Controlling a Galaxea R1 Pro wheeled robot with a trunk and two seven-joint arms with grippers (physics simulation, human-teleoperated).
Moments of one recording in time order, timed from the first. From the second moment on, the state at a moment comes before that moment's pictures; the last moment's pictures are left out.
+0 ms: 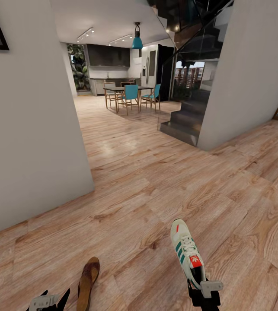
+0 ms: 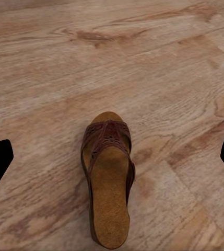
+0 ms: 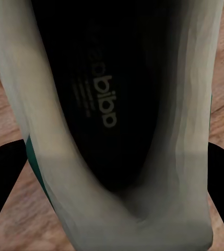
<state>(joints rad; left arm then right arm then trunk) -0.04 0.10 0.37 -0.76 0.11 -0.34 -0.51 -0.40 -0.02 0.00 -0.12 0.12 -0.65 -0.14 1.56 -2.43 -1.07</state>
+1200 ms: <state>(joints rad) -0.35 0.07 0.00 -0.76 0.10 0.04 -0.03 -0.40 -0.08 -0.02 -1.05 0.11 0.08 -0.10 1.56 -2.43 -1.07</state>
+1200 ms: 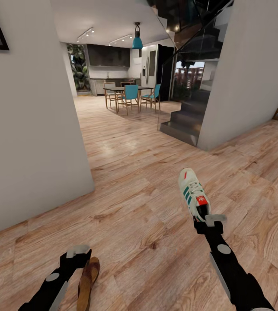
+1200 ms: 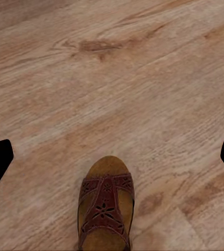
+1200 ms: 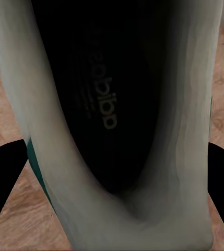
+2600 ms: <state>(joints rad) -0.43 0.08 -0.07 -0.76 0.09 0.15 0.00 -0.40 -0.10 -0.13 -1.19 0.07 0.24 0.10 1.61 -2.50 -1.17</state>
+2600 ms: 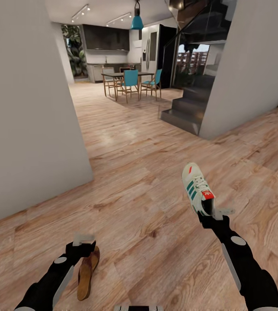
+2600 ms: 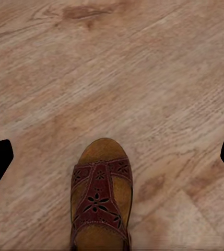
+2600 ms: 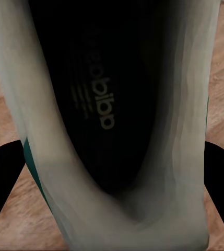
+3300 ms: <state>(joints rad) -0.43 0.08 -0.07 -0.75 0.09 0.15 0.09 -0.40 -0.10 -0.13 -1.19 0.07 0.24 0.10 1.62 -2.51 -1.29</state>
